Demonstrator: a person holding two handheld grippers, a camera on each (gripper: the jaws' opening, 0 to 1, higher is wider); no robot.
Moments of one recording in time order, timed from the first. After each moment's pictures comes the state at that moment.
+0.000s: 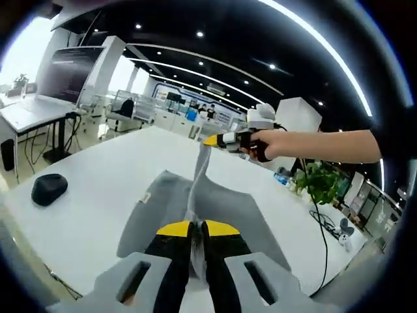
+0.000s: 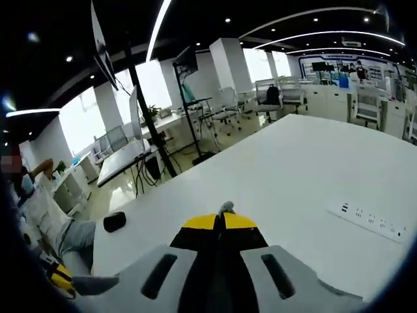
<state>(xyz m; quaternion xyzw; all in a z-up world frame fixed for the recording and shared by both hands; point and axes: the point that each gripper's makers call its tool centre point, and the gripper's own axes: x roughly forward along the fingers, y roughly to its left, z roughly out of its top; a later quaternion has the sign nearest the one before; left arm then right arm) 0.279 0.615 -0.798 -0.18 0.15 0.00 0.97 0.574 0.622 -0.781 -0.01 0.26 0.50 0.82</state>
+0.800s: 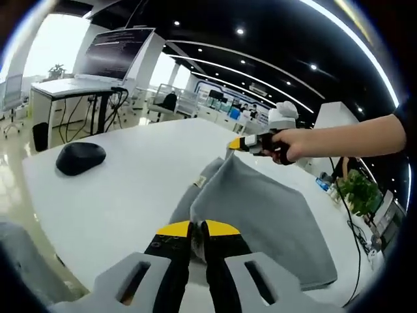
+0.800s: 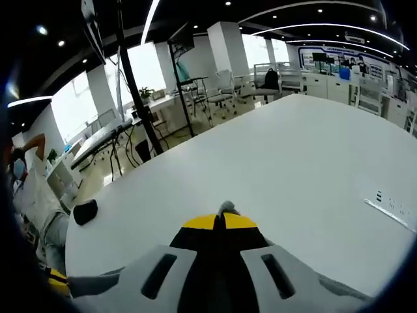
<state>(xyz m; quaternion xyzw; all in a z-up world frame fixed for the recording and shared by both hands) 0.284 0.674 -0.874 -0.20 0.18 0.14 0.95 0.581 0.688 -0.876 -0.07 0.29 0.49 0.82</state>
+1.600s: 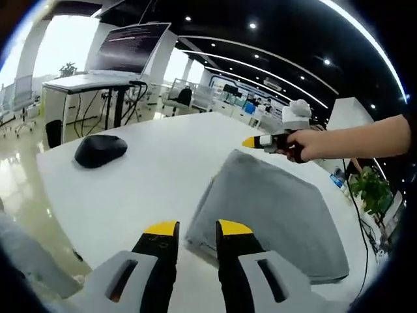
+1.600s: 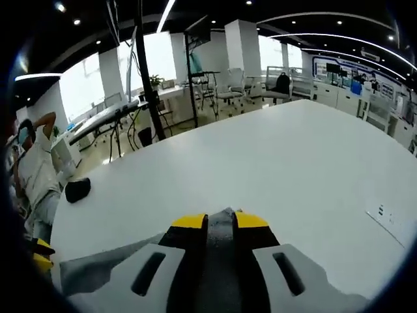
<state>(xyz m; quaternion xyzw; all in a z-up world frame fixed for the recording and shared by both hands) 0.270 0.687 -0.886 -0.18 0.22 0.16 0.95 0.579 0.675 -0.883 -0.11 0.27 0.51 0.81</state>
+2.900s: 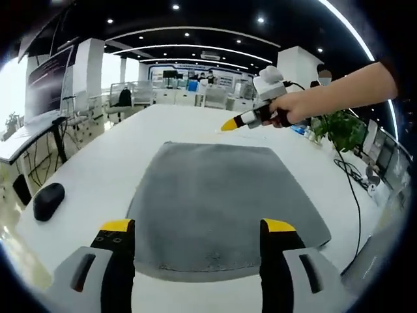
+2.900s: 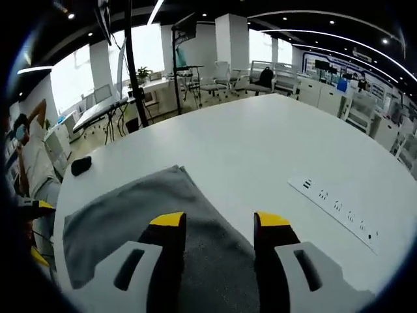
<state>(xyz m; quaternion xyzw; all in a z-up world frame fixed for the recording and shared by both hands) 0.307 0.589 -0.855 -0.04 0.27 -0.01 0.96 0.591 0.524 -0.842 -0.14 0.29 0.47 0.82</state>
